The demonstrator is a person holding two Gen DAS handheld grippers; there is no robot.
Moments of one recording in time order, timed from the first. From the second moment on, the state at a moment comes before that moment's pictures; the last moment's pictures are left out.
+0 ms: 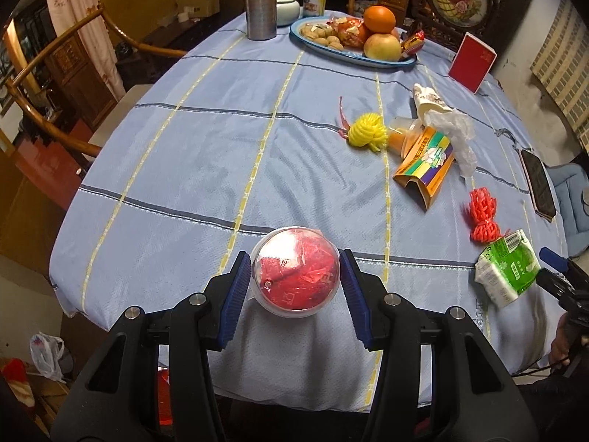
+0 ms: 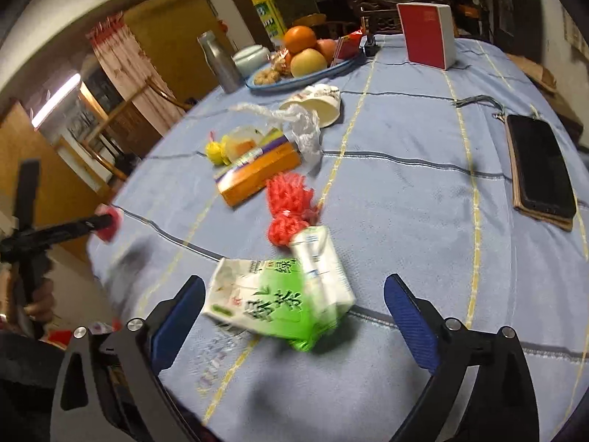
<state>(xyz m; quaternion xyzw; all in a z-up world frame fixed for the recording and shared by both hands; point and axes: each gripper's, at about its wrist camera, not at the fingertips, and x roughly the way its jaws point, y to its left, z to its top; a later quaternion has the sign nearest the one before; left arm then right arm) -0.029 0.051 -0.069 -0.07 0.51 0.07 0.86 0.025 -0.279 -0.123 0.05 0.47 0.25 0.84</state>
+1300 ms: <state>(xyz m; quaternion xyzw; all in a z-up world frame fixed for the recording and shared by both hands) -0.253 0.286 -0.135 -0.31 0.51 0.31 0.74 0.010 0.048 -0.056 -0.05 0.46 0.54 0.70</state>
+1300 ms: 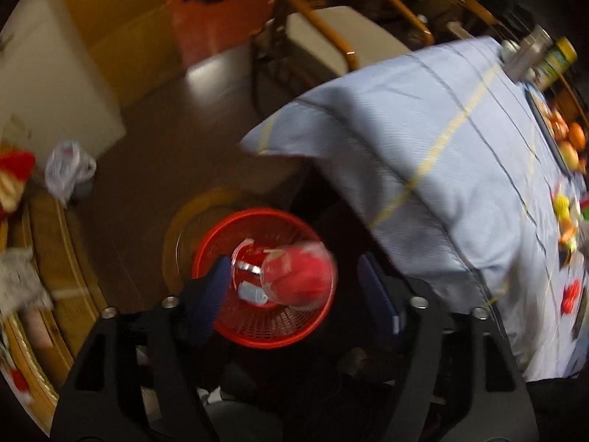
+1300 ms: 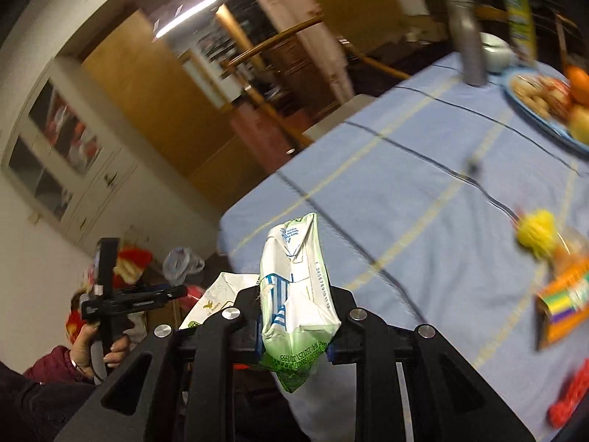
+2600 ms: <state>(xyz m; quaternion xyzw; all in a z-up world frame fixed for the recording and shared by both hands) -0.282 0.330 -0.101 -0.25 0.49 0.35 0.76 -0.069 0.167 -0.059 -0.17 0.46 0.56 0.67</state>
